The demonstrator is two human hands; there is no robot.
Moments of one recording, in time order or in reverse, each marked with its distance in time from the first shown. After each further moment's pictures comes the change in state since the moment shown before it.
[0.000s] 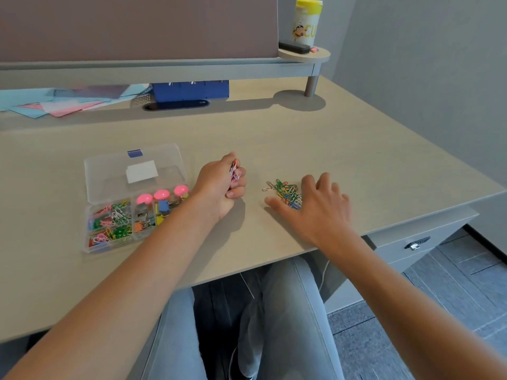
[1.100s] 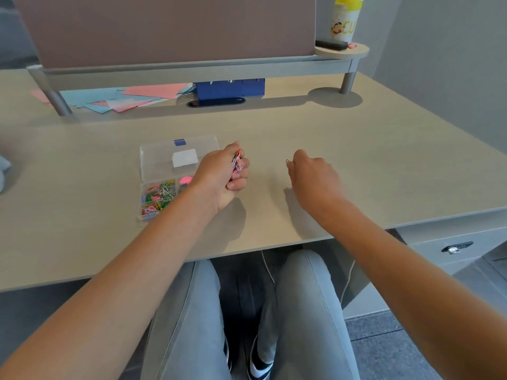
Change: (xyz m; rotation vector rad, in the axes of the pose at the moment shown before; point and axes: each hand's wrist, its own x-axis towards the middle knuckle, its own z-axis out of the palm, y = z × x) left_hand -0.060 0.028 -0.029 0.050 0.049 0.068; right_hand 0.019 -0.050 -0.017 0.165 -0.008 -0.272
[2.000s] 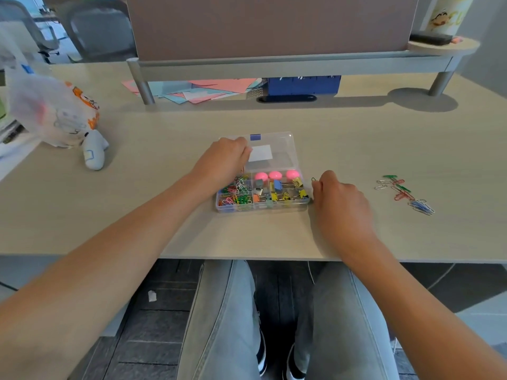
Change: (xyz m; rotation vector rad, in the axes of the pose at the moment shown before) left_hand 0.027 0.058 -0.161 1.801 0.273 0.749; right_hand -0.032 -0.095 0.040 0.112 0.028 -0.052
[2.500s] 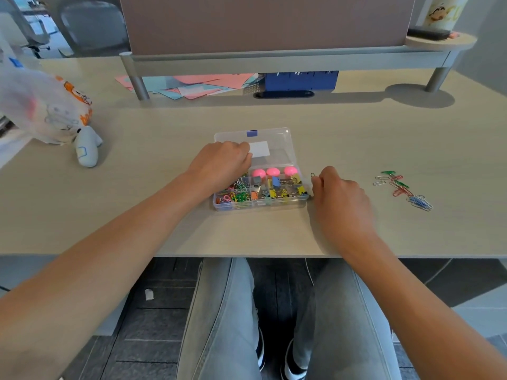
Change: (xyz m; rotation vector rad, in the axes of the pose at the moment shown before) left_hand -0.009 0.003 0.002 0.352 -0.002 0.183; right_hand -0.001 0.000 0.001 0.052 0.009 0.022
